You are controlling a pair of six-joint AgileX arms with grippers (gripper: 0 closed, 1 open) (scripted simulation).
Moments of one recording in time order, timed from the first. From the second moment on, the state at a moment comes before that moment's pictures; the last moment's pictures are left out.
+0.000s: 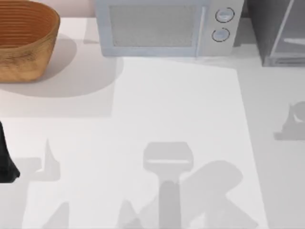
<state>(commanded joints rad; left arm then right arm) 0.00 0.00 0.00 0.00 0.00 0.00 -0.08 0.58 0.32 0.37 -0.09 0.01</state>
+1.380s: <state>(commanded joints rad) 0.00 0.00 0.00 0.00 0.00 0.00 -0.27 2.11 0.98 1.13 -0.26 0.02</state>
